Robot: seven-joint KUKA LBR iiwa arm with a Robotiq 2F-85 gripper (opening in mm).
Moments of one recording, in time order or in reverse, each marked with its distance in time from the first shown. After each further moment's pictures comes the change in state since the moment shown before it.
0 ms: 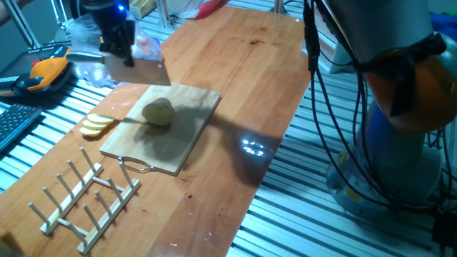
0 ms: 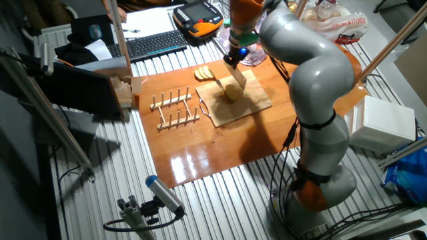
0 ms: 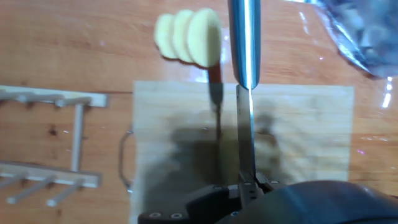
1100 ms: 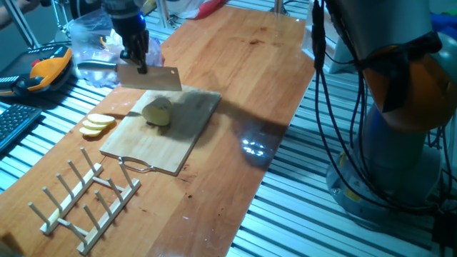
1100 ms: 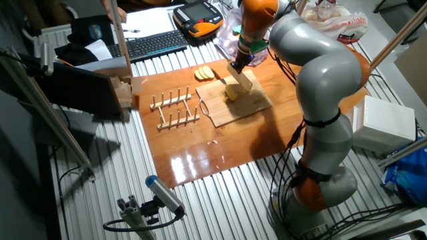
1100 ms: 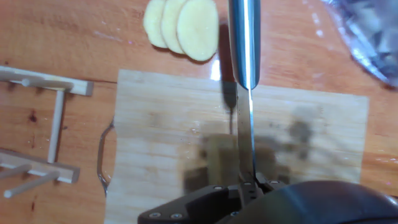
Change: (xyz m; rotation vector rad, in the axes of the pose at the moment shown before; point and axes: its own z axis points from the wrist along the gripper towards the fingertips) arm -0.002 -0.008 0.055 -0.071 -0.064 -0.095
